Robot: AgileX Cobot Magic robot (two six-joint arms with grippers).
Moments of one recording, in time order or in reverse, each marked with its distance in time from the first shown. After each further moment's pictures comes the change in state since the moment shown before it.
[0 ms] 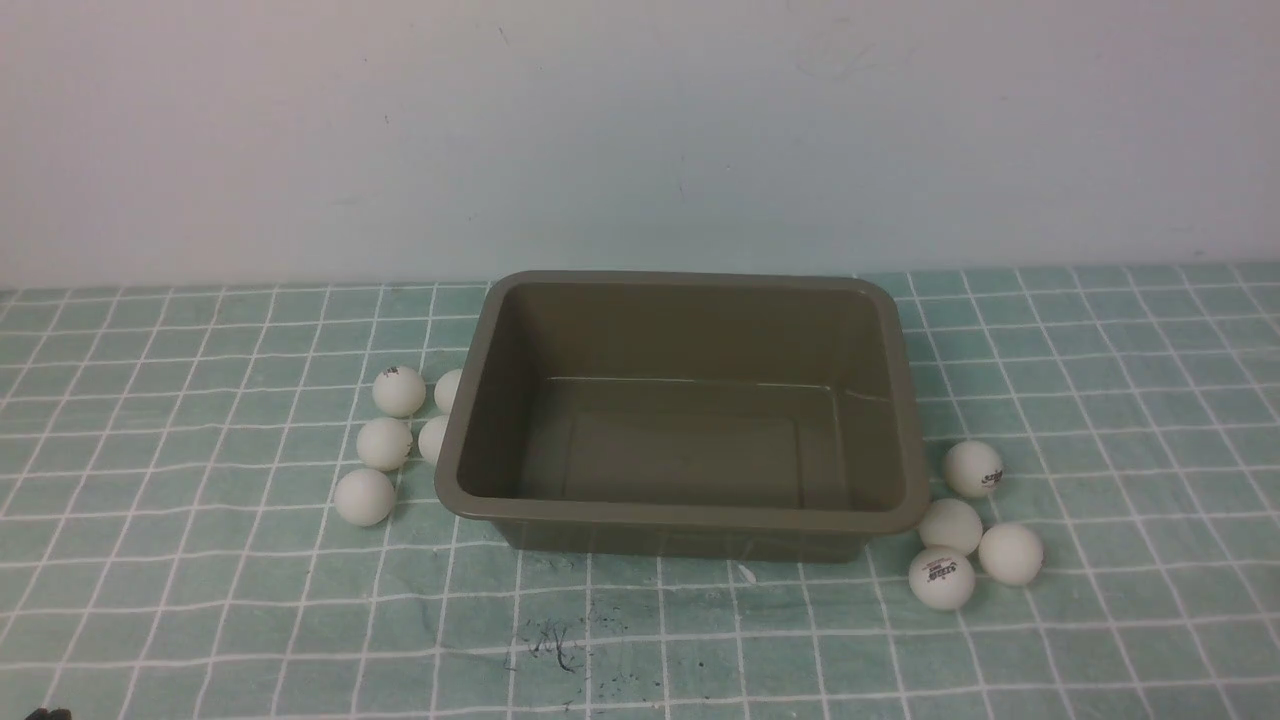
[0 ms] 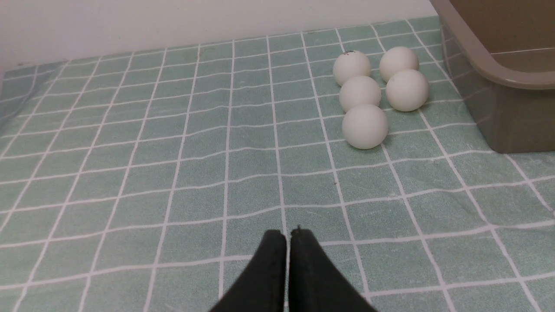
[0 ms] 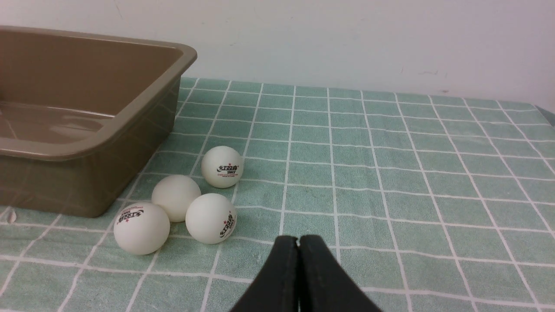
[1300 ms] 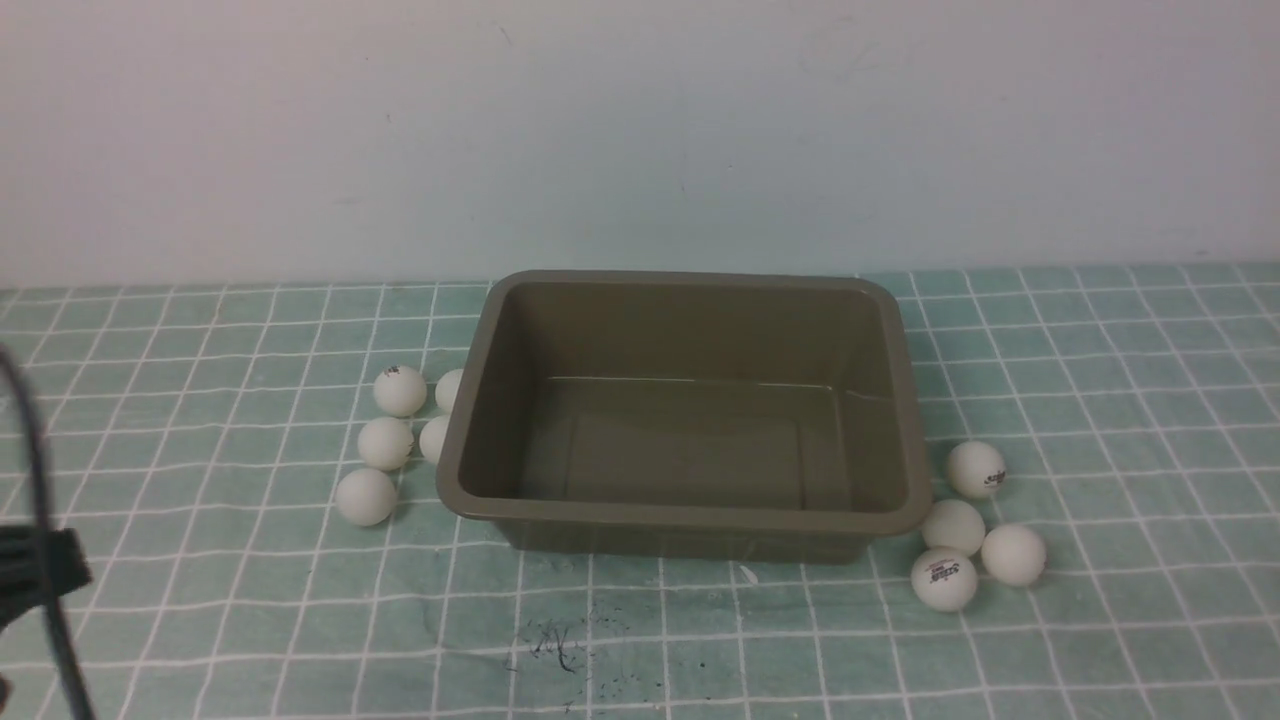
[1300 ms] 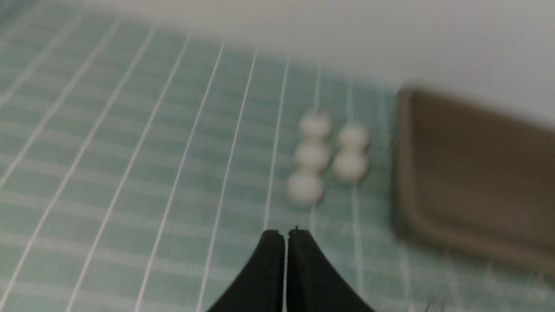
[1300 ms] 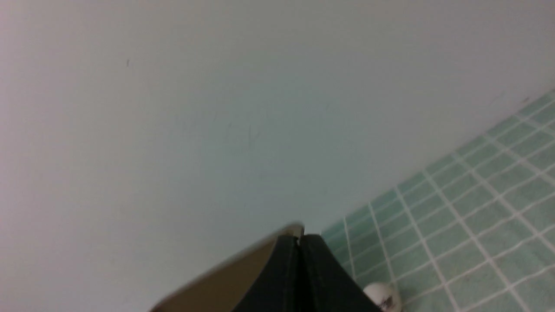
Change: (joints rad) right arm 0.005 0.000 -0.043 0.573 -0.205 0.141; left arm 0.000 0.732 -0.655 -0.041 0.387 -0.316
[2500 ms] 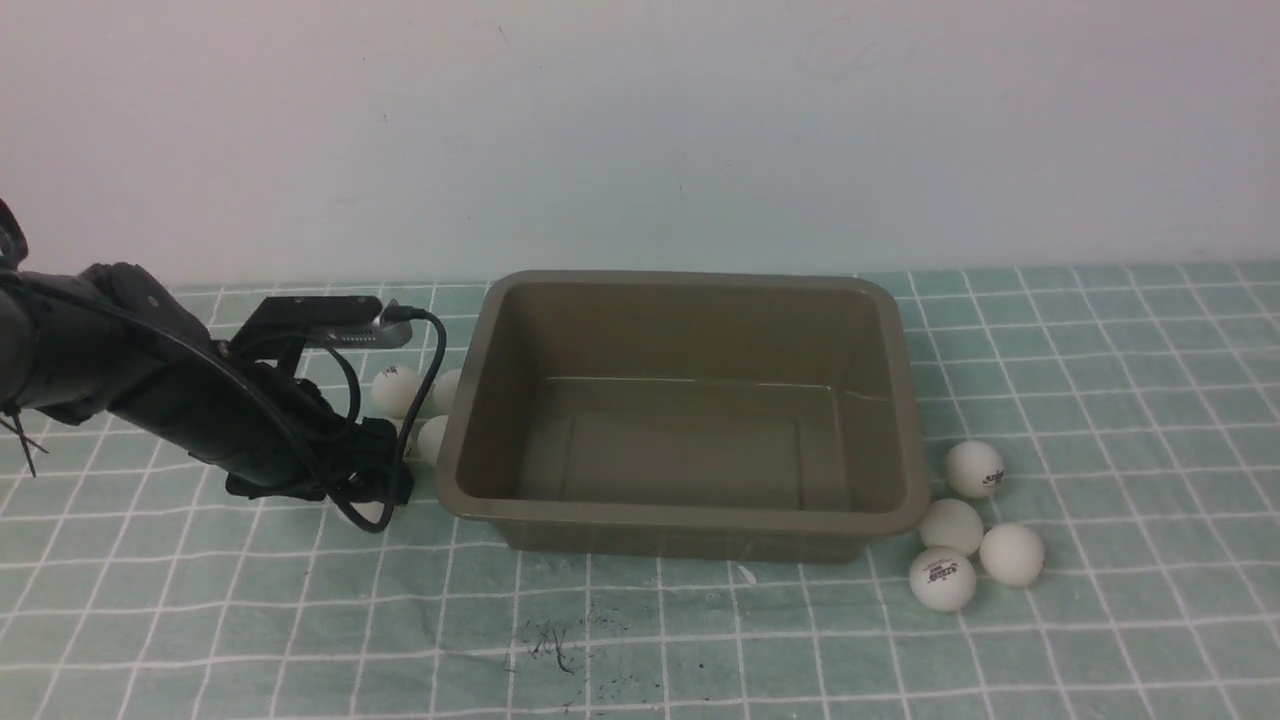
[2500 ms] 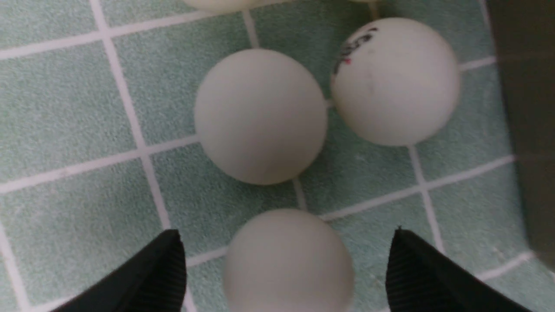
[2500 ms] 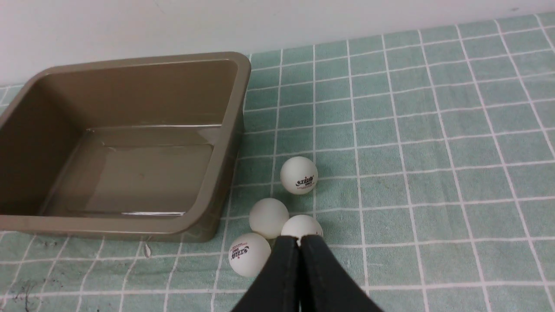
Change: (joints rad) right arm 0.000 0.557 -0.574 -0.408 0.574 -0.053; left arm 0.000 1.178 -0.452 -0.517 -0.228 0.852
